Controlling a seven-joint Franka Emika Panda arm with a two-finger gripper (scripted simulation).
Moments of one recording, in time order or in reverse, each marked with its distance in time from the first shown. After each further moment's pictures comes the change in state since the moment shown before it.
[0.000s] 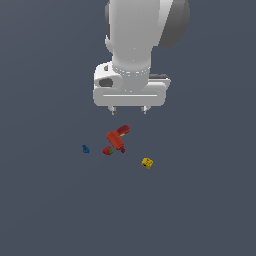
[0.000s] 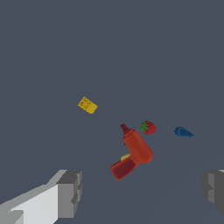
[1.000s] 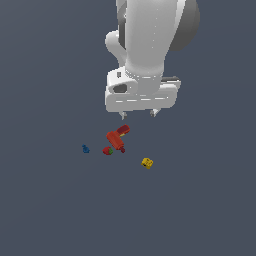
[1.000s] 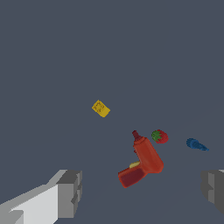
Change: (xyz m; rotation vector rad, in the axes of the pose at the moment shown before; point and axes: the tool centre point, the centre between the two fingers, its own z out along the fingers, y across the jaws) arm 0.010 -0.032 0.007 0.016 0.020 -0.087
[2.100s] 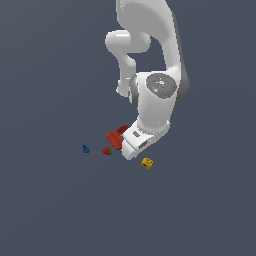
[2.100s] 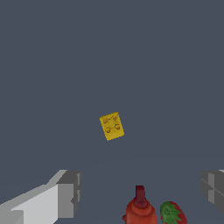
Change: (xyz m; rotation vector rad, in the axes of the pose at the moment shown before) arm 0.047 -0.028 0.143 -0.015 0.010 -0.537
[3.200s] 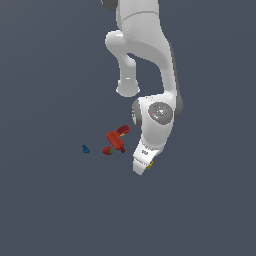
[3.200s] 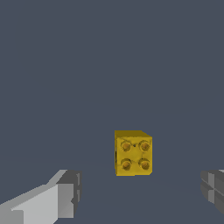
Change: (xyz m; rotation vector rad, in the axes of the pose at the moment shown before) arm 0.018 -0.018 0.085 0.011 0.023 -0.305
